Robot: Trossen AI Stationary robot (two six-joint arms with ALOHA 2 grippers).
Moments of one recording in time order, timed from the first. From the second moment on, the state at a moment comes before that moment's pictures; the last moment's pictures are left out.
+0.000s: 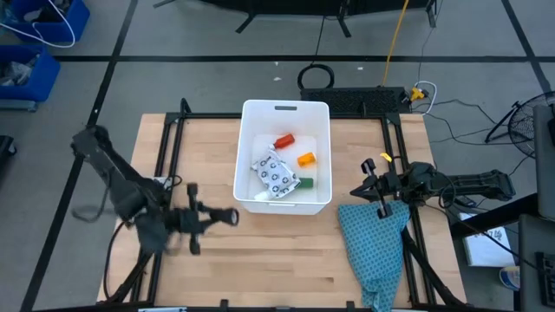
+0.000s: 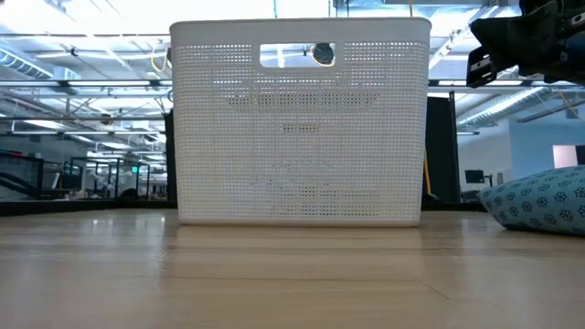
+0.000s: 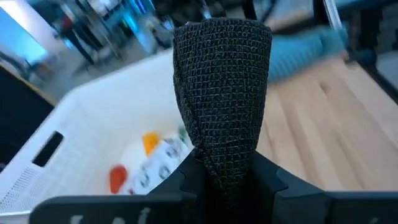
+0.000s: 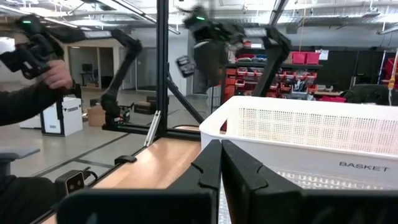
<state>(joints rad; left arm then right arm) -0.81 1.12 1.00 -0.52 -0.90 -0.13 -0.01 0.22 0.03 0.37 -0.26 0.02</state>
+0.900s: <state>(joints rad) -0.19 0.55 0.23 0.70 -0.48 0.09 -0.01 0.22 0.03 0.36 -0.26 -0.01</state>
